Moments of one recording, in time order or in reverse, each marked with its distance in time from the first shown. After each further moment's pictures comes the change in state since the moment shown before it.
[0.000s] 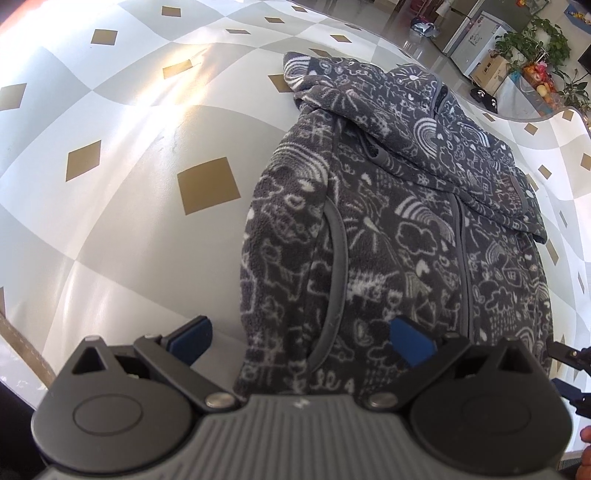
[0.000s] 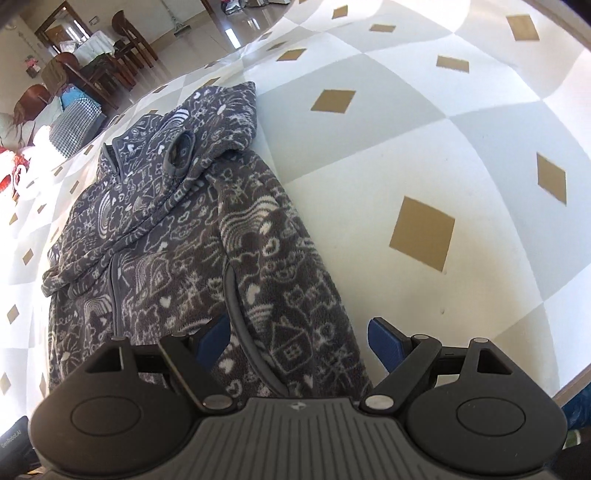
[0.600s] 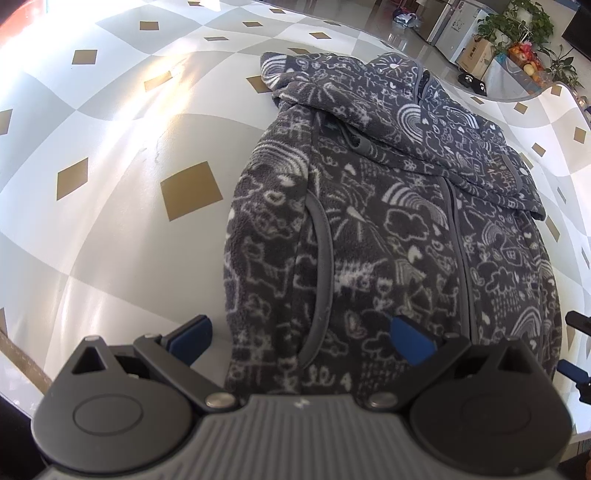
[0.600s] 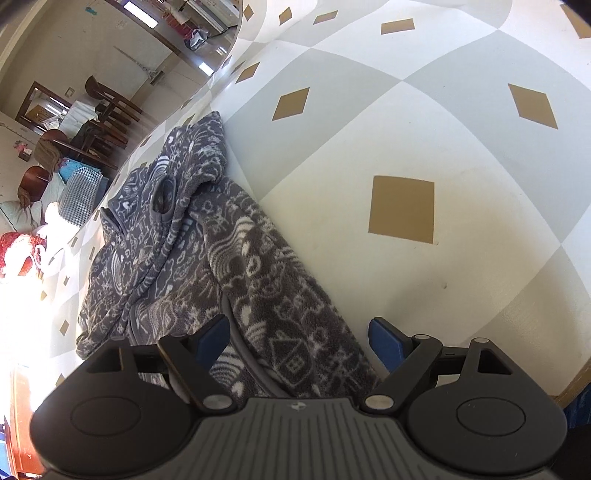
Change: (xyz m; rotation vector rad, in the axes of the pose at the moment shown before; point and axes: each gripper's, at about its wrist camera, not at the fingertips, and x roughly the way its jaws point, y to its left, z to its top) left arm 0.004 -0.012 -0.006 0.090 -0.009 0.020; right arm -0.003 -0.035 0.000 0.223 -0.080 0.093
